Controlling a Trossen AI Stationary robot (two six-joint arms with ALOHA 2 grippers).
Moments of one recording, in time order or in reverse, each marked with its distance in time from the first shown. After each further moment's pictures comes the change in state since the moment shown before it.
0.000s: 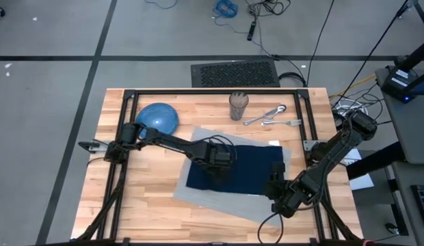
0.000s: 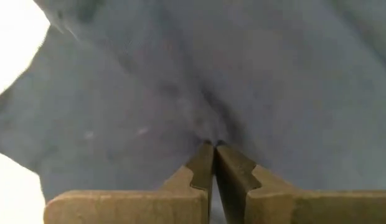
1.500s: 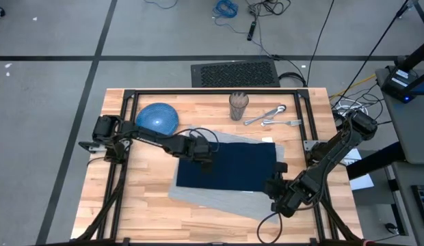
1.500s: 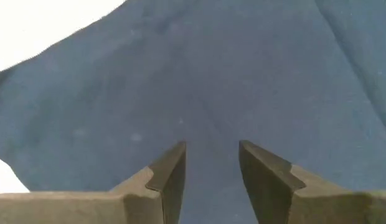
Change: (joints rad) left arm 0.042 -0.286 -0.430 0.273 -0.044 -0.233; right arm -0.001 0.000 0.000 -0.030 -0.032 0.088
